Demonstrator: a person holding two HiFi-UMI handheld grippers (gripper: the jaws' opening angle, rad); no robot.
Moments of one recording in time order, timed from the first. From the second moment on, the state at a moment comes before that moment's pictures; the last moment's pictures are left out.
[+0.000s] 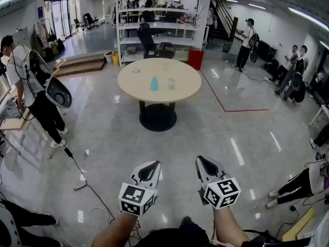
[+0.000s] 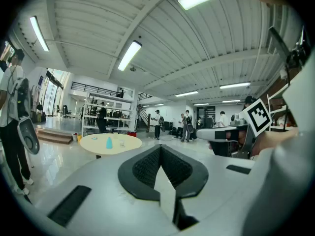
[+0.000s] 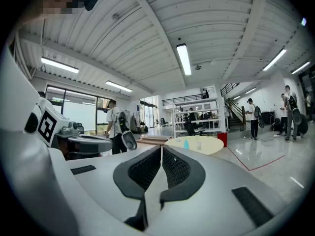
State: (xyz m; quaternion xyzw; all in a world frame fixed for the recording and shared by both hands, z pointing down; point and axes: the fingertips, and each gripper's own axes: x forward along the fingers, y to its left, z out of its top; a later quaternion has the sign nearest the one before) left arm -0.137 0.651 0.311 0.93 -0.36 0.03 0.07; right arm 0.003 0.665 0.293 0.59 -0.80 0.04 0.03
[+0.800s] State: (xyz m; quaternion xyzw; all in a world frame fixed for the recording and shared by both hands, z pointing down) left arm -0.008 0.463 0.317 0.91 -0.41 0.05 0.05; right arm 0.131 0.460 0.268 0.54 -0.84 0.00 -0.01
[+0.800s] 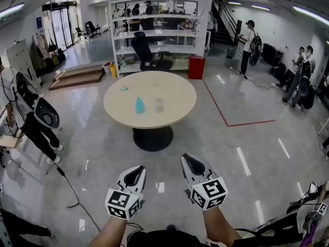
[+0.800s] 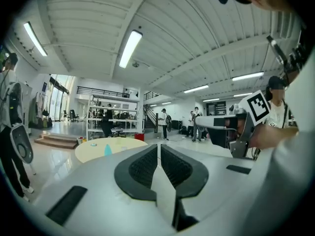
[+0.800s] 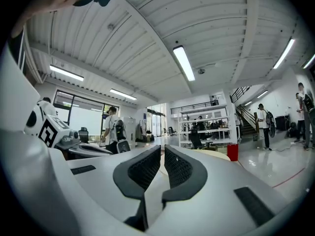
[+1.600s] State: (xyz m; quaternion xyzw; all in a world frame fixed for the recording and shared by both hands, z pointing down) left arm -0.009 0.201 0.328 0.91 -0.41 0.03 0.07; right arm 0.132 0.196 0.293 0.53 -0.85 0.02 0.01
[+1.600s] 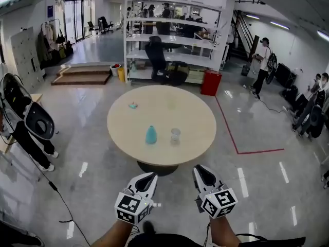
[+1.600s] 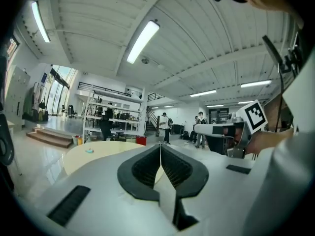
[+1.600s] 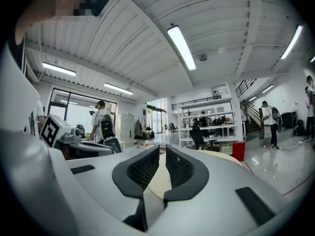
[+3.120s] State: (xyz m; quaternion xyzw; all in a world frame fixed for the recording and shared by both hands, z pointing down) left arm 0.056 -0.174 0.409 0.91 -0.39 0.07 0.13; right arm 0.173 -0.167 0.420 0.51 -0.85 0.10 0.07
